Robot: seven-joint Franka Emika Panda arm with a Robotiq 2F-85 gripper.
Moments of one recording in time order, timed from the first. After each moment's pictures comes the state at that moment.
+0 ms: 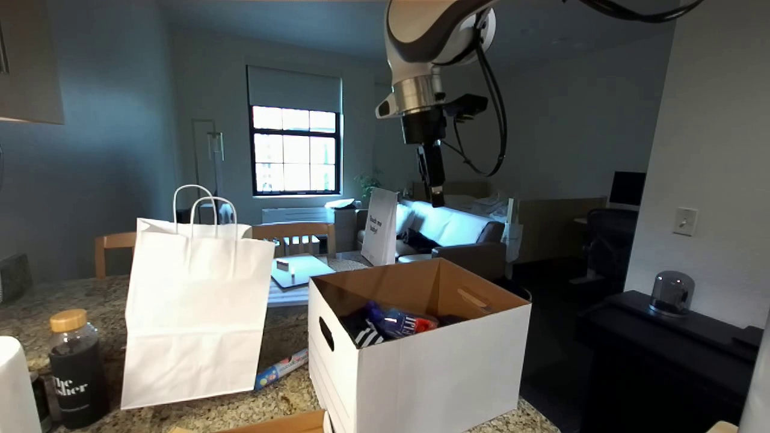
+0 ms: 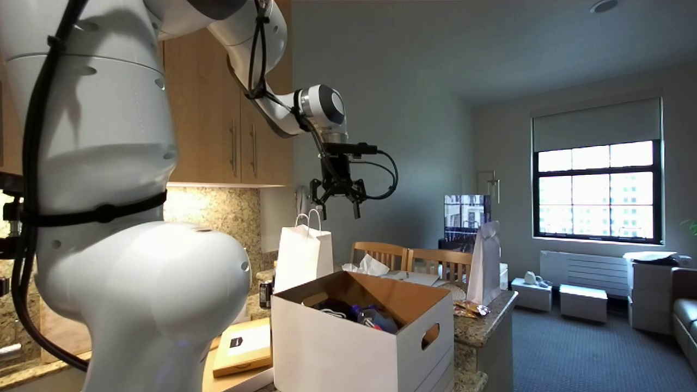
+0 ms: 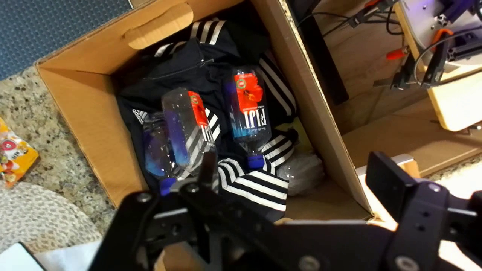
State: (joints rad) arm 0.18 -0.18 0.12 -2.02 -0.15 1.71 -0.74
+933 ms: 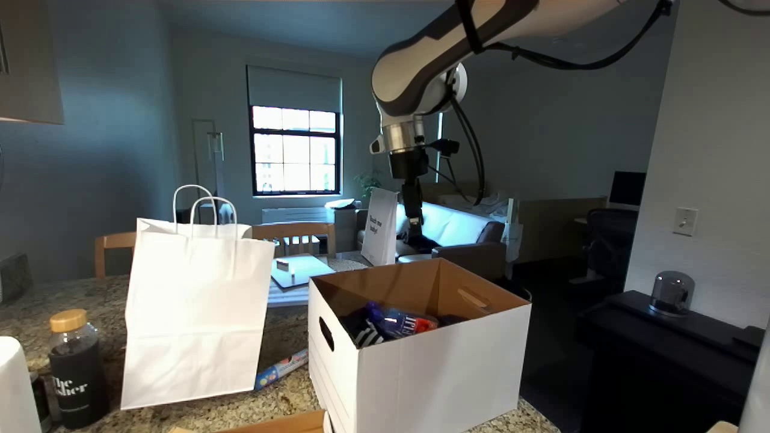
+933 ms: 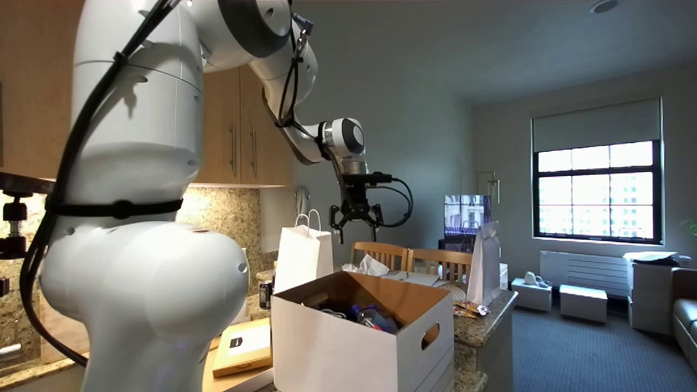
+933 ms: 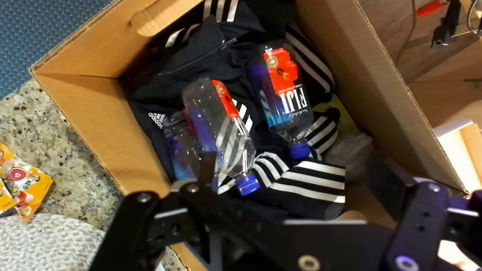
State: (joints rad) arm 0.15 0.03 0.09 -1.94 -0.14 1.84 -0.62
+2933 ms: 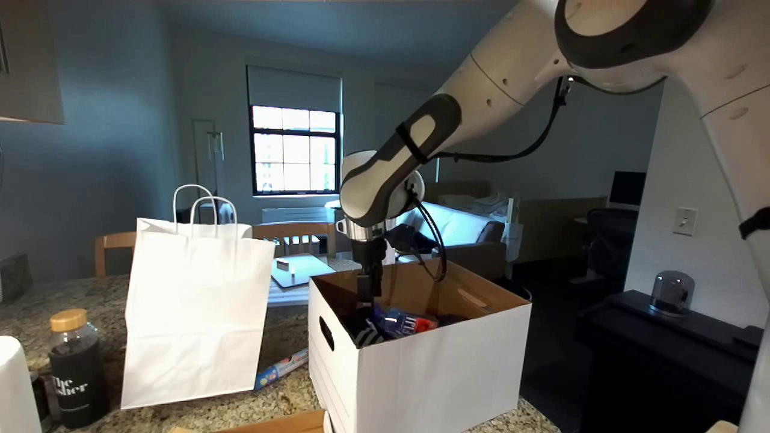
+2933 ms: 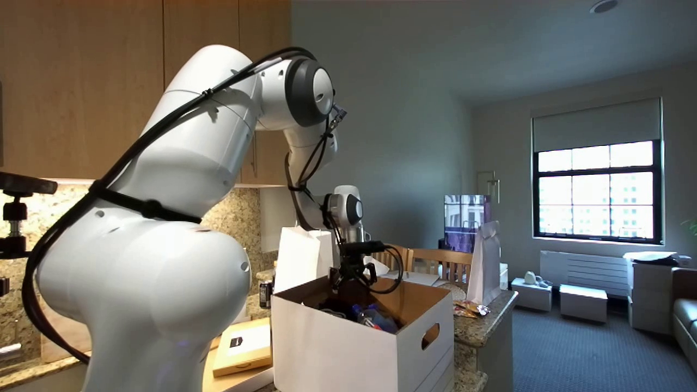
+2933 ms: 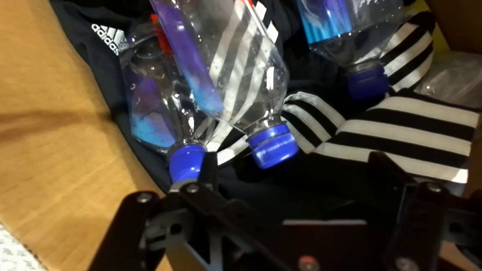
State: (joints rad) arm 0.17 0.43 0.14 -1.90 -0.19 2.26 -0.48
